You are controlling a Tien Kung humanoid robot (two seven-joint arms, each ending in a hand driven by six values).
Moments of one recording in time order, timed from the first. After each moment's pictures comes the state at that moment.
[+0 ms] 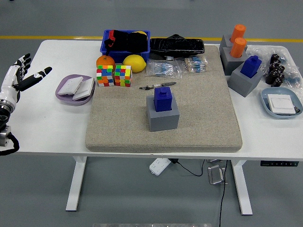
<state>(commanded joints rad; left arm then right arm) -0.63 0.45 -0.76 -0.64 0.72 0.23 -0.33 0.10 -0.35 2.00 0.18 -1.66 0.15 -0.23</state>
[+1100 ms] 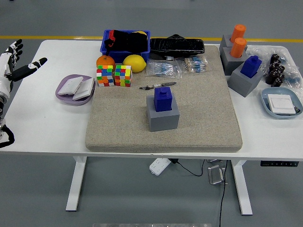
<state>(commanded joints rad) -0.67 0.50 -0.74 -0.68 0.70 0.26 -0.37 0.11 -0.35 2.01 0.18 -1.68 0.15 -0.23</state>
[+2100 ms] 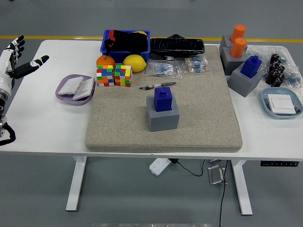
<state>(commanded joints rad) -0.68 0.50 -0.74 -0.70 0.71 0.27 -0.37 0.10 -0.36 1.99 0.18 -1.67 0.15 -0.23</state>
